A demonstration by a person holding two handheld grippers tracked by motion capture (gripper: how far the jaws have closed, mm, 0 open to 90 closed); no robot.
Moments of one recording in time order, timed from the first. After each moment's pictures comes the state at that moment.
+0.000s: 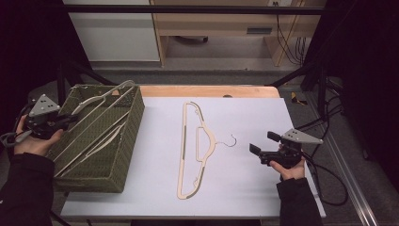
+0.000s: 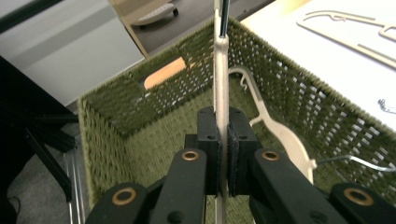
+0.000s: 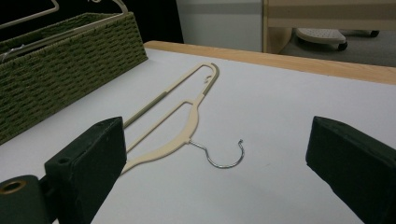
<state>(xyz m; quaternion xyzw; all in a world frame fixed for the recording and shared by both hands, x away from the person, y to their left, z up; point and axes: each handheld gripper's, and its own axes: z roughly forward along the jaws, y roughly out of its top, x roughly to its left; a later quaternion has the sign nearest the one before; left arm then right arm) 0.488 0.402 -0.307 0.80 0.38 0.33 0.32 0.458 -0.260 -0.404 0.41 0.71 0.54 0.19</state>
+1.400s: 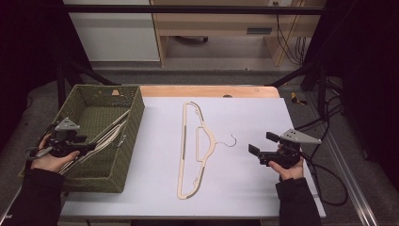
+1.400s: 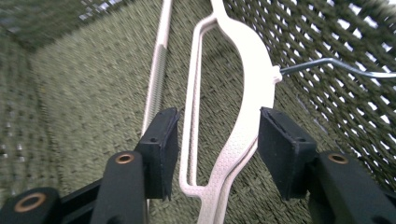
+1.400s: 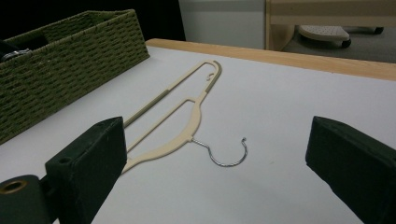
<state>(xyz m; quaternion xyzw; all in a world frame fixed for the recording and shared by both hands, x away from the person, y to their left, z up) 0.479 0.389 -0.365 0.83 0.44 0.22 0.27 0.459 -0.257 -0.405 0.41 0.70 0.55 0.19</state>
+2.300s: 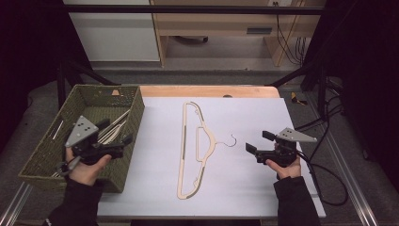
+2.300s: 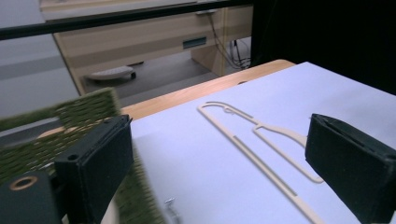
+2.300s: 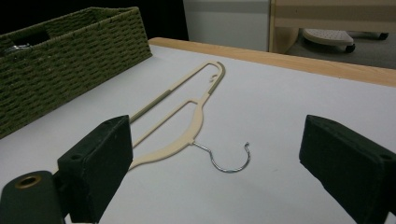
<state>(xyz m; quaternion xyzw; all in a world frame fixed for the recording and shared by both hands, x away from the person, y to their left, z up) 0.430 0.260 -0.330 0.72 0.37 0.30 0.51 0.466 -0.250 -0.408 0.40 0.71 0.54 0.19</state>
